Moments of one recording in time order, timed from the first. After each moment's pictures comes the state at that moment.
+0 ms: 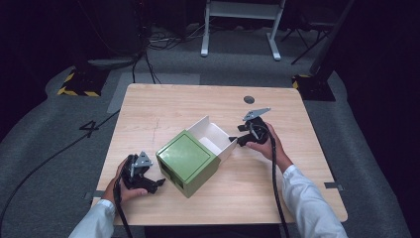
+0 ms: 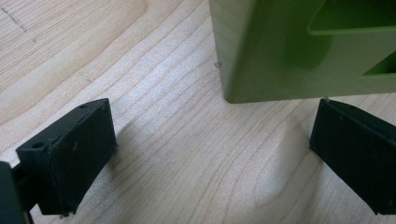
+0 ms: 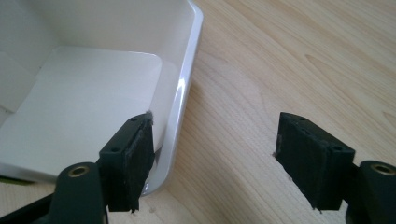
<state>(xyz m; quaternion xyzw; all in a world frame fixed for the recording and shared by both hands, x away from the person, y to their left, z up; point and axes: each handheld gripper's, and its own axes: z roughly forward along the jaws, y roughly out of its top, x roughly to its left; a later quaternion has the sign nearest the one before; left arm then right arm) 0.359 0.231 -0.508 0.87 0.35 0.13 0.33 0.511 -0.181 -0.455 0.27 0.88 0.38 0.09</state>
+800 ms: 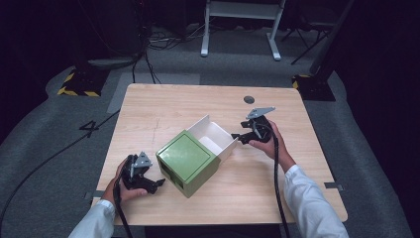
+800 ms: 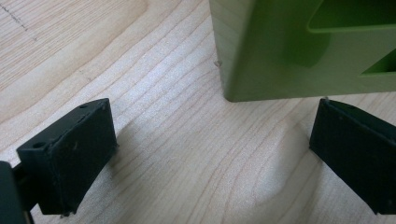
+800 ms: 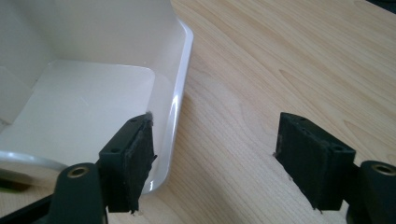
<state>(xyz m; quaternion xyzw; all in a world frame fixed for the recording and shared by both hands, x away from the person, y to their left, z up) 0.358 0.232 -0.508 0.87 0.35 0.13 0.33 0.507 -0.188 -0.444 0.27 0.87 0.39 0.12</state>
